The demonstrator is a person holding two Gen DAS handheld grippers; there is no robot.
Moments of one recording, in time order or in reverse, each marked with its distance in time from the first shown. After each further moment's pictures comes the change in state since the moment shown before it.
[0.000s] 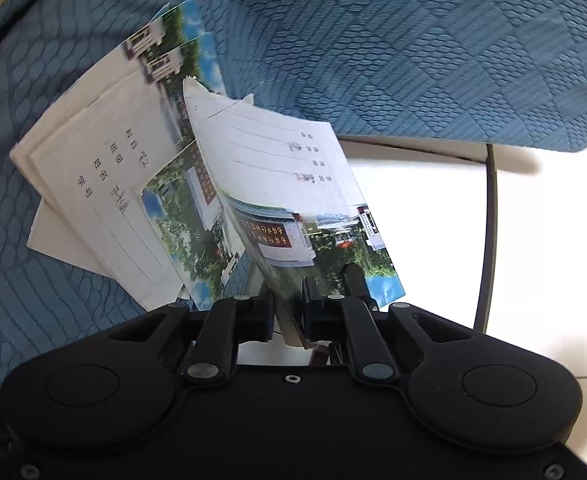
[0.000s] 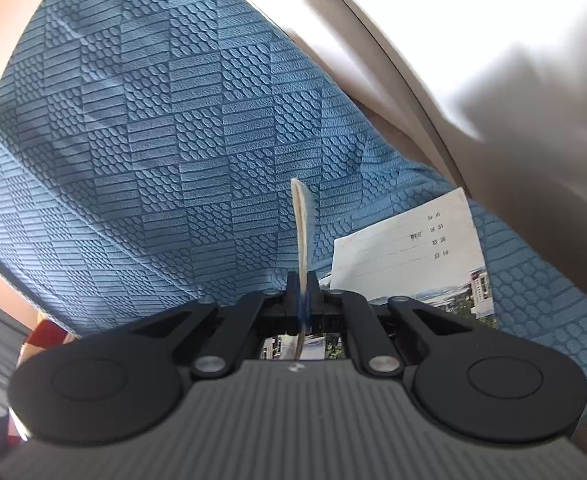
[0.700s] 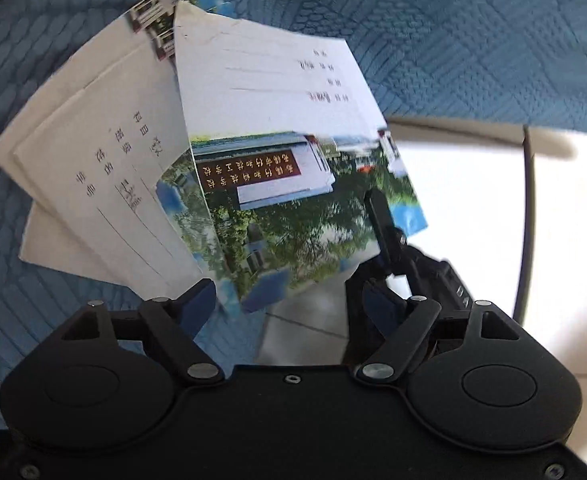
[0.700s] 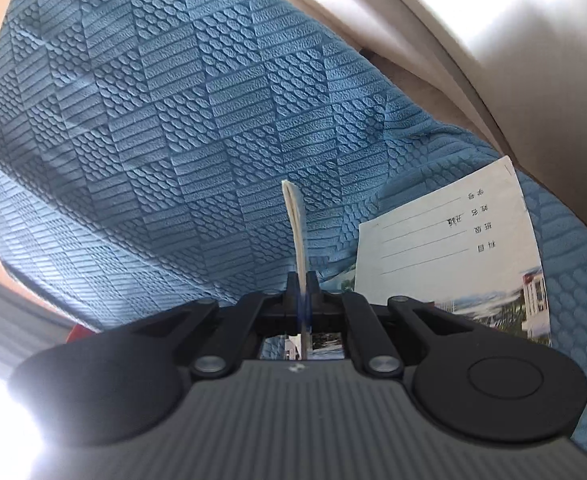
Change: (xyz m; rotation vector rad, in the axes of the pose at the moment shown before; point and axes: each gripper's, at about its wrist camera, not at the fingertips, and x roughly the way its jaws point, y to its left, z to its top) left arm 0.036 0.018 0.003 -0.032 0.056 0.051; right arm 0.057 -0.026 0.020 0.140 0.117 0.134
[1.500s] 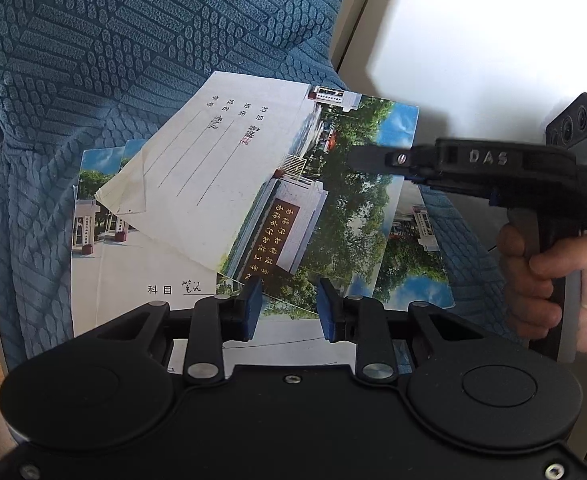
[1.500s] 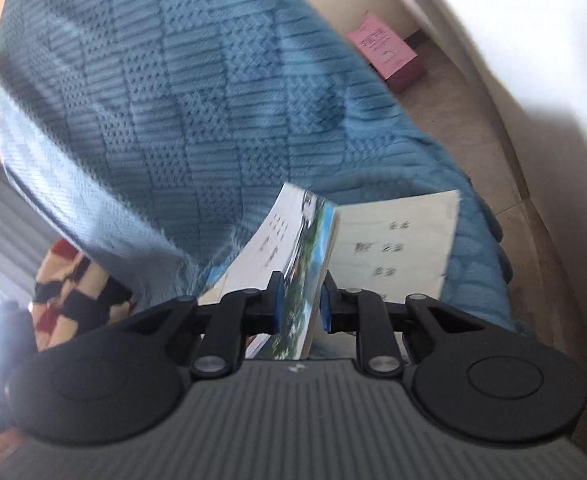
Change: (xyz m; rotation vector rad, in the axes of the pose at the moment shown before) left arm 0.086 -0.072 -0.042 1.008 -0.031 0.756; right arm 0.041 -0.086 0.027 -0.317 0.179 0.093
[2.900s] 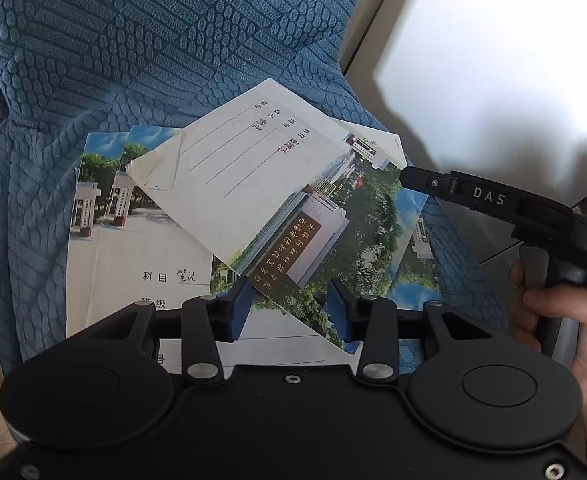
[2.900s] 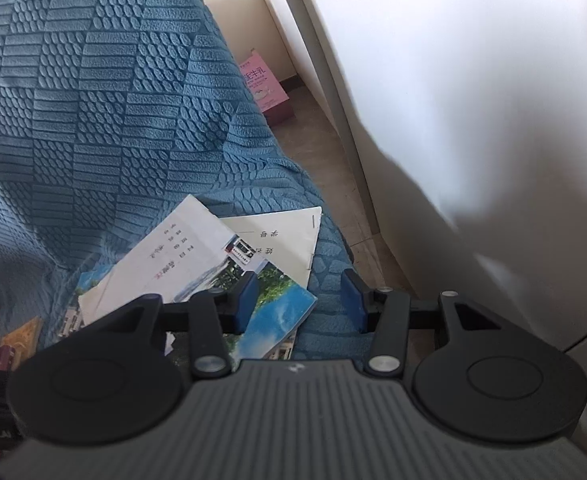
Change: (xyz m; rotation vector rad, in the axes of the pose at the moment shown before) left arm -0.001 0.000 0.000 -0.061 0.001 -0.007; right arm -0.031 0.018 -0.011 -0.086 -0.128 -0.485
